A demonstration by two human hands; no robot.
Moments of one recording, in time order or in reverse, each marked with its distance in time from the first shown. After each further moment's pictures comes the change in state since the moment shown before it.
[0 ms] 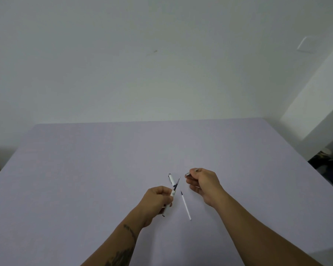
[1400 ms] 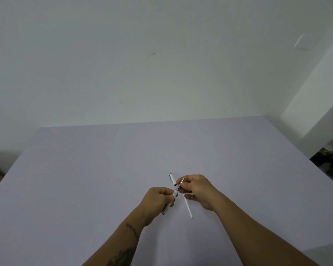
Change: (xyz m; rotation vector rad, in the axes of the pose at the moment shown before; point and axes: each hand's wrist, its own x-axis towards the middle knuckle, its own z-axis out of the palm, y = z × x) left_hand -0.009 0.002 0.003 0.139 0.014 0.071; right_hand -0.021 0.010 0.004 -0.331 -0.278 -0.038
